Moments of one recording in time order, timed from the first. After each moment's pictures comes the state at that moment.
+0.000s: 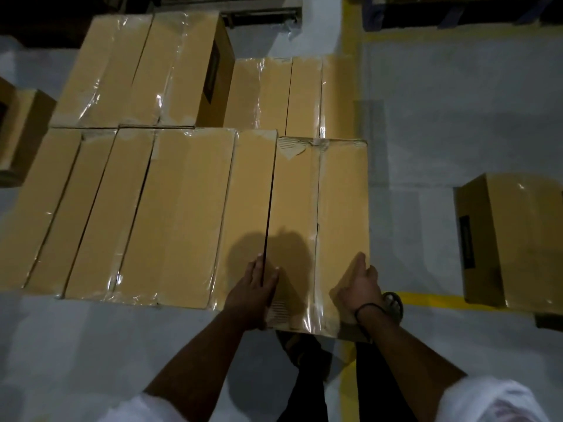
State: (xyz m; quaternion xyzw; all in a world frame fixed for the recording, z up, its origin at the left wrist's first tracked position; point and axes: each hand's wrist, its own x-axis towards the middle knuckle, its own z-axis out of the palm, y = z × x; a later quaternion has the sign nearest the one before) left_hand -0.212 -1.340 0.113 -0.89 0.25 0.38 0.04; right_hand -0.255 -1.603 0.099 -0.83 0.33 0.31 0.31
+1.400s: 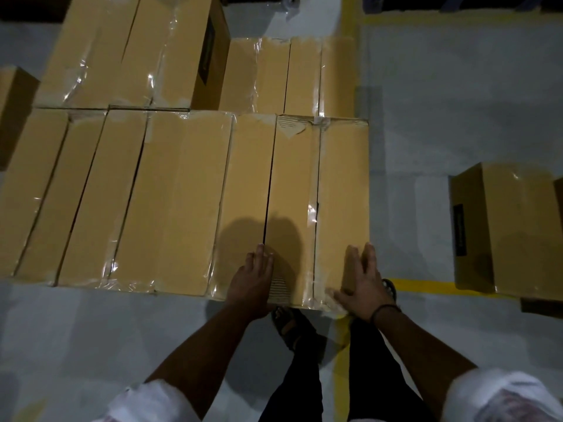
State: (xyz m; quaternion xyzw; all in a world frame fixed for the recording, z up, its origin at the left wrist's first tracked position) left_hand -0.223 -1.340 0.099 -0.92 0.25 0.30 0.06; right_hand -0.287 -1.619 0.103 -0.90 0.15 0.33 0.25
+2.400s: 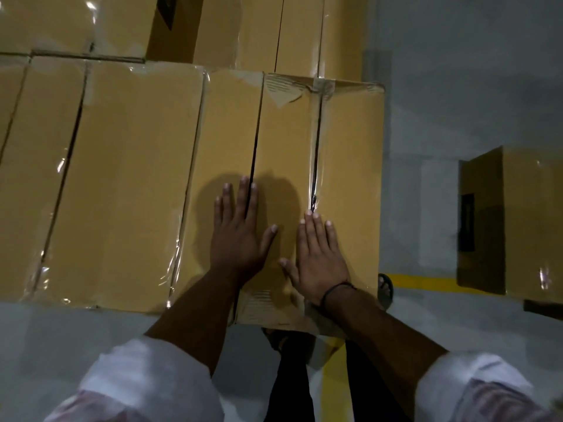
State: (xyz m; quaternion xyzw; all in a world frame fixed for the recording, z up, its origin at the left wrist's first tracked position) left_hand -0.127 -1.376 0.030 -0.98 0.15 0.10 -0.09; right_hand -0.201 -1.559 0.015 -0.97 -0.06 0.23 0.06
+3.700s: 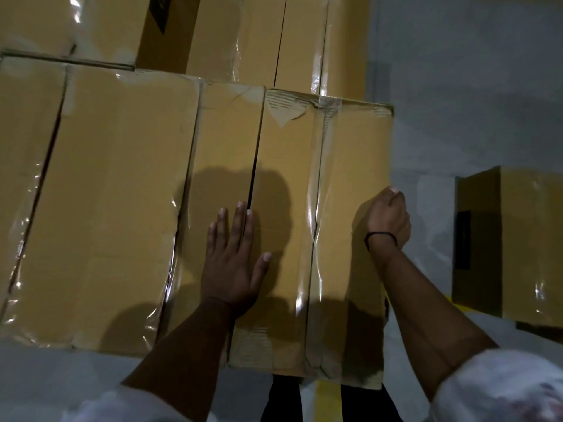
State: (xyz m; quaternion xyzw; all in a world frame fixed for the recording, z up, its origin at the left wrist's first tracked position) left_hand -0.119 -1.367 0.018 -0.97 0.16 0.11 -0.16; right_hand -0.064 -1.658 0.022 -0.81 0.50 0.02 0.29
